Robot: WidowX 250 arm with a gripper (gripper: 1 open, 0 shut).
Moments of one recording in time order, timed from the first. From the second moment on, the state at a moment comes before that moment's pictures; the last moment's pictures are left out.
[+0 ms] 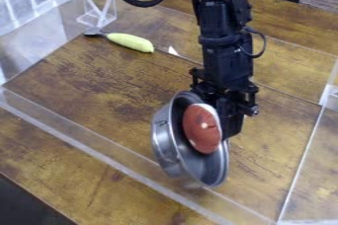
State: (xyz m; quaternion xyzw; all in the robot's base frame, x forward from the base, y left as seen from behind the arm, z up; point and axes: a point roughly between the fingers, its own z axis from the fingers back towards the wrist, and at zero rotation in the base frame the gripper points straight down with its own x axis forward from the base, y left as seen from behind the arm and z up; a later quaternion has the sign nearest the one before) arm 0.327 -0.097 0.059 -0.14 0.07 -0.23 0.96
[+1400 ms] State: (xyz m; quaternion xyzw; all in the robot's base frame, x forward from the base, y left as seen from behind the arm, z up) arm 0.333 -0.113 0.049 -0.15 0.09 -0.22 0.96
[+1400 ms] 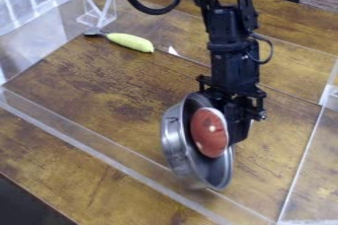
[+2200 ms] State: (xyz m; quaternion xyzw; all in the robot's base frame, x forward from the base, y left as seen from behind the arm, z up) arm 0.330 -0.097 0.049 -0.14 0.11 -0.14 0.97
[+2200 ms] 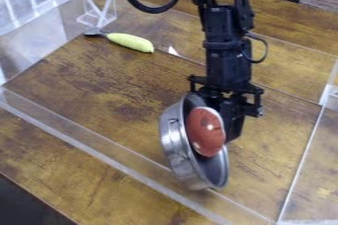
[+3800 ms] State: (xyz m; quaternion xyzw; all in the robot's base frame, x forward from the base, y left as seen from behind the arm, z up) arm 0.325 -0.049 0.127 -0.12 0.12 -0.11 0.98
